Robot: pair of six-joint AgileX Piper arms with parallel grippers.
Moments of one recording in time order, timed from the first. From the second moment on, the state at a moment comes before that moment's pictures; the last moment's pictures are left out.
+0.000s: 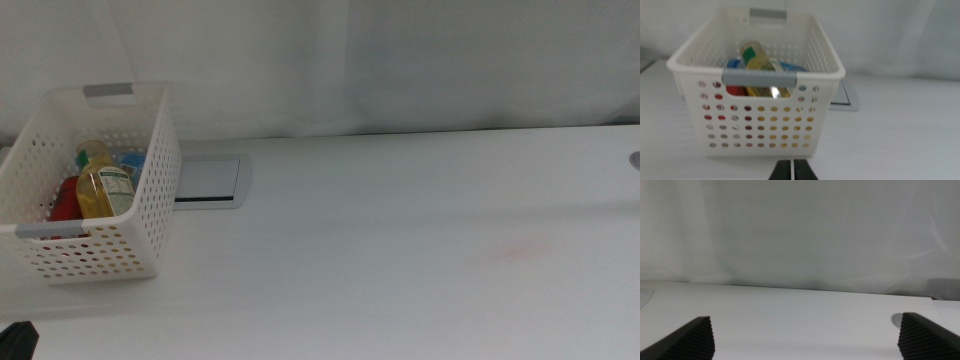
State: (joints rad) left arm 0.03 0.25 -0.01 -0.09 0.13 -0.03; right arm 0.07 0.43 -0.60 0.25 0.51 -0.28
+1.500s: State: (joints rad) left arm 0.03 0.24 0.00 -0.09 0.13 -0.03; right arm 0.17 0.02 -0.01 -0.13 0.20 0.06
